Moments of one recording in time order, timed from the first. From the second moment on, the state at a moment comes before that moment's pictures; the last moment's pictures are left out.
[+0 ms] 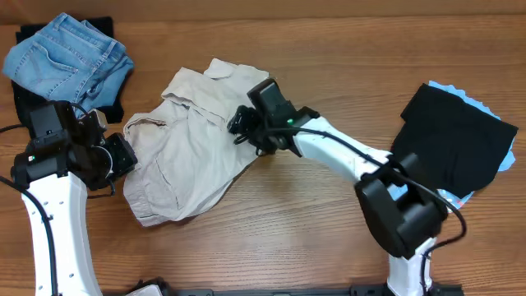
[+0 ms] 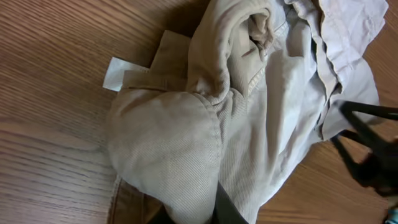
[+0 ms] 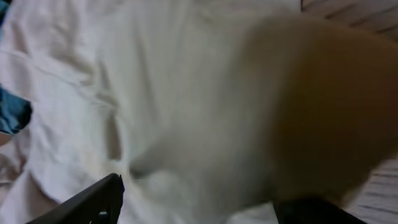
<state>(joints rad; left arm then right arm) 0.35 1.32 1.17 -1.07 0.29 -0.23 0.64 2.04 1.41 -0.34 -0.26 1.06</state>
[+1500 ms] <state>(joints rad) 0.14 0.97 1.56 -1.24 0.49 -0.10 0.33 1.17 1.45 -0.84 -0.17 0.78</state>
